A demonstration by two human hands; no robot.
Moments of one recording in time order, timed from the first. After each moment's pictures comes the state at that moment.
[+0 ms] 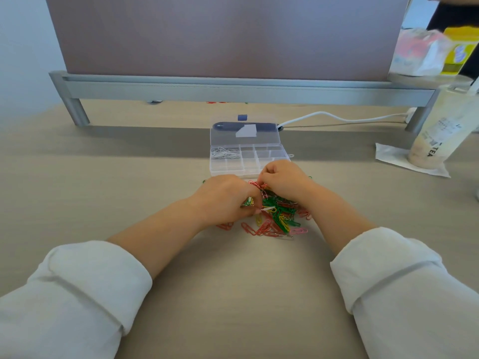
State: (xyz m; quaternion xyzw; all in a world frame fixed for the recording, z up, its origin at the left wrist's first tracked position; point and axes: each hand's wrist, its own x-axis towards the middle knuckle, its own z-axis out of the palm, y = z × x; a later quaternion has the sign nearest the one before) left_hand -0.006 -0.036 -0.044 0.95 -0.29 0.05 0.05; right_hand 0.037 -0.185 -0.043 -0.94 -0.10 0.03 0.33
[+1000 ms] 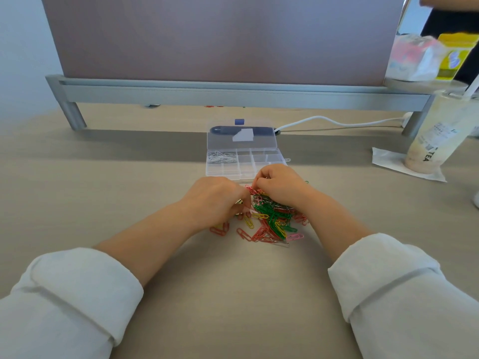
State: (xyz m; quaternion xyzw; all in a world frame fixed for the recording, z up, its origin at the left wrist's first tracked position) left_hand -0.002 -0.031 -0.044 0.96 -0.28 0.10 0.01; right_hand 0.033 -0.186 -0.040 -0.93 -0.12 0.04 0.34
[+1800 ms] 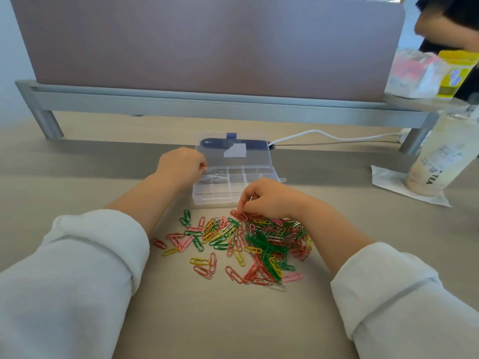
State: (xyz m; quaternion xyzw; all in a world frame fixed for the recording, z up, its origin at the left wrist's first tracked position) left_hand 0.129 0.010 -0.037 0.99 -0.07 0.11 0.01; right_hand 0.059 -0.186 -0.019 -0.93 -0.19 0.15 0.28
